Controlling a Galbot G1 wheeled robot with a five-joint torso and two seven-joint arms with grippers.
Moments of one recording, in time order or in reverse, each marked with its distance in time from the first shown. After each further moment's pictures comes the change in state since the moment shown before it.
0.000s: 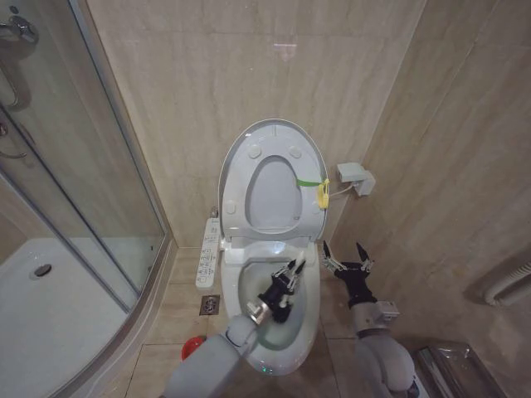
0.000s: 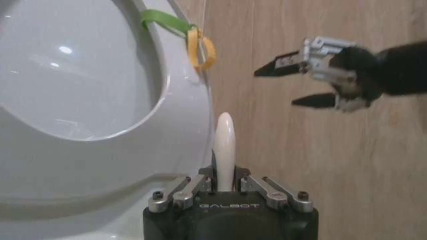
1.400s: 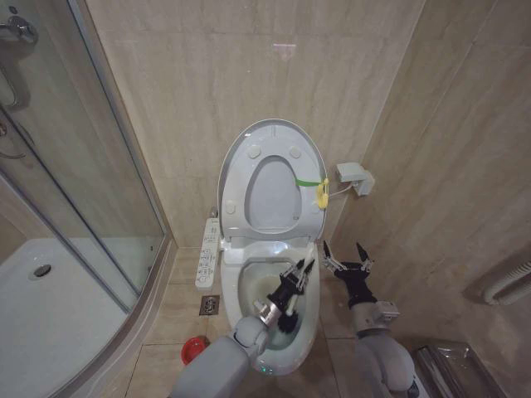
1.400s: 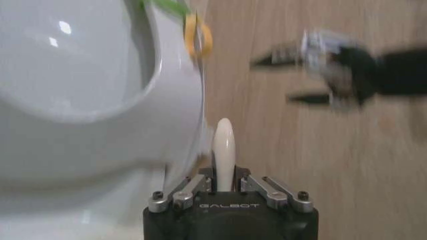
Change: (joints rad) left arm 0.004 0.005 0.027 0.020 -0.078 0.063 0.049; right arm 0.000 0.000 0.000 0.000 0.000 0.000 0.000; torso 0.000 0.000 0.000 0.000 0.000
